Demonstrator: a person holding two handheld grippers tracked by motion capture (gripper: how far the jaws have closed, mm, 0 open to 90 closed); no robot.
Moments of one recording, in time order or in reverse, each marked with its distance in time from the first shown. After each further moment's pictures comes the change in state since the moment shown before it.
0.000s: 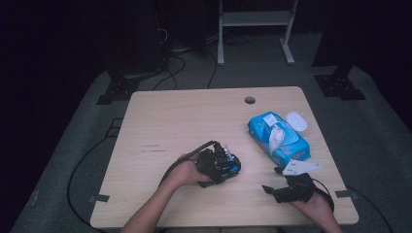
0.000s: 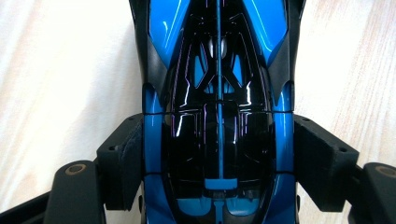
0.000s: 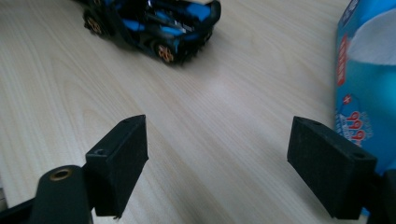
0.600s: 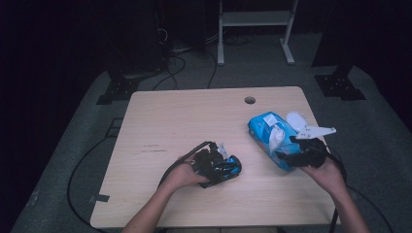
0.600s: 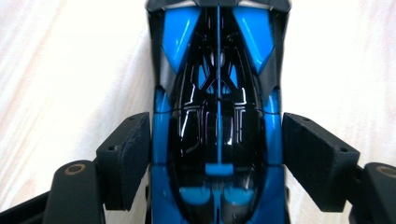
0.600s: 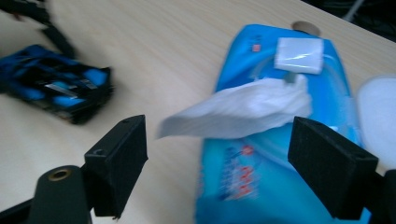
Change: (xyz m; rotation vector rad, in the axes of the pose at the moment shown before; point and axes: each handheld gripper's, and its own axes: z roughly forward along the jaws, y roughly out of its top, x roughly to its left) left arm 0.000 -0.017 -0.015 -0.165 0.000 -0.031; right arm -0.075 0.054 -0.020 -0.009 -0.150 0.032
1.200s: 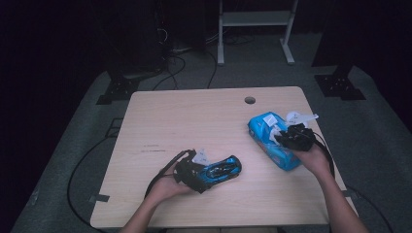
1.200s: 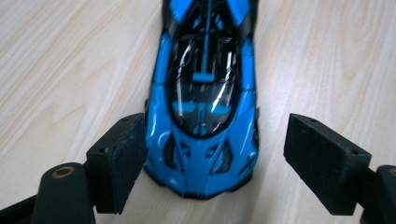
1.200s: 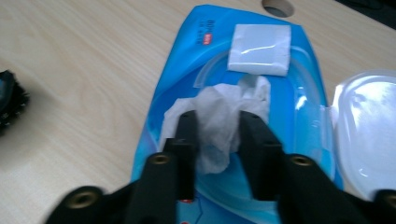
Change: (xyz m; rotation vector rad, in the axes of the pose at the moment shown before) left arm -0.013 -0.058 -0.026 -0.166 0.037 -0.051; right arm -0.027 0.016 0.047 0.096 -0.106 0.018
